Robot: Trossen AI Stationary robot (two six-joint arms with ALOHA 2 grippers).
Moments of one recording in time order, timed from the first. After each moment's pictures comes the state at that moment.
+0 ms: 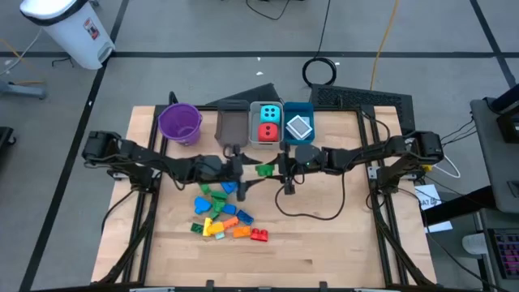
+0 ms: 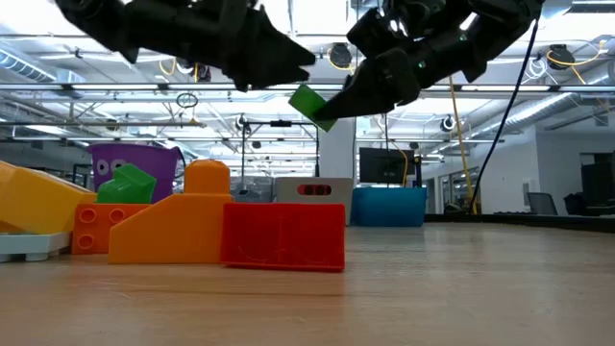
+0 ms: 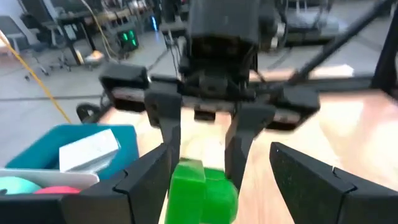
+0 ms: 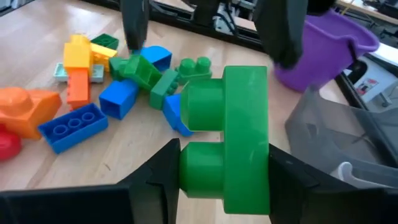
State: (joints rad) left arm -0.09 1.49 0.70 0.62 -0.21 0.08; right arm -0.05 1.54 0.79 0.37 -0.05 -0.27
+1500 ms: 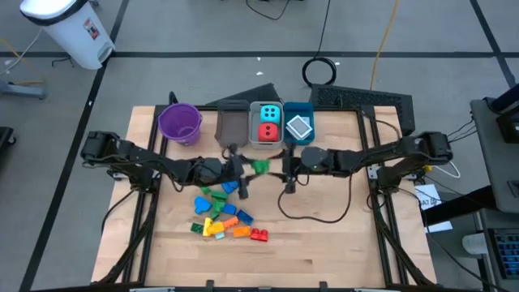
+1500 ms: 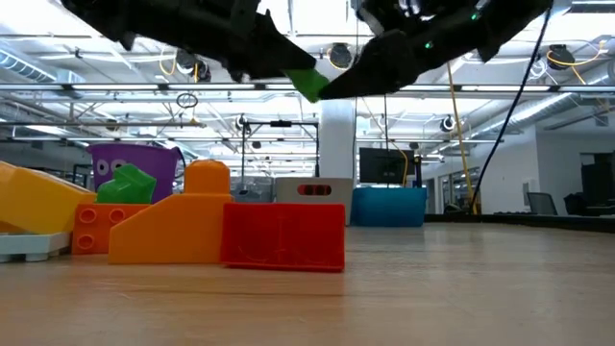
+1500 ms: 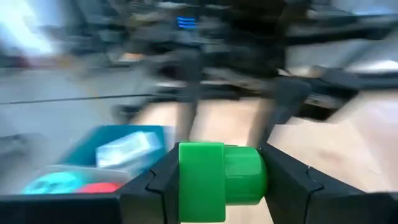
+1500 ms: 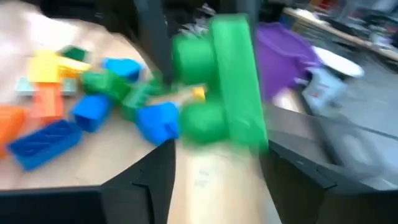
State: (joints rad) left arm -0.11 1.46 0.73 0.58 -0.43 0.12; right arm 0.02 1.44 0.79 0.31 0.15 -0.28
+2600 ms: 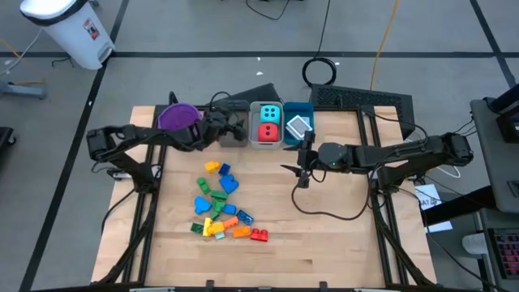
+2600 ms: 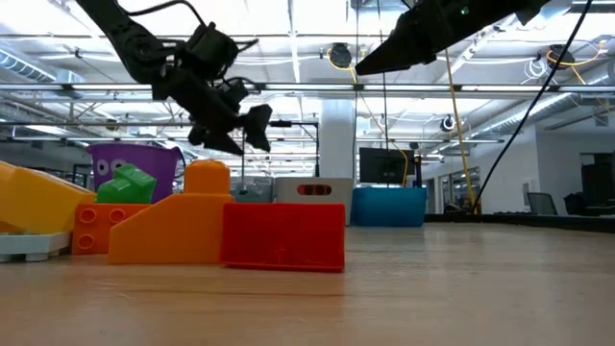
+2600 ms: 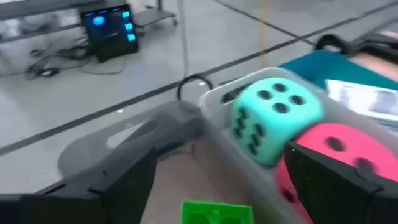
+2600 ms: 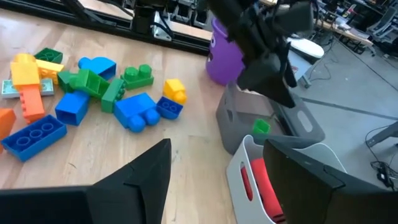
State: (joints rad) left arm 0.42 1.51 0.73 0.34 -0.46 -0.25; right arm 0.03 1.21 0.79 0.06 0.29 -0.22
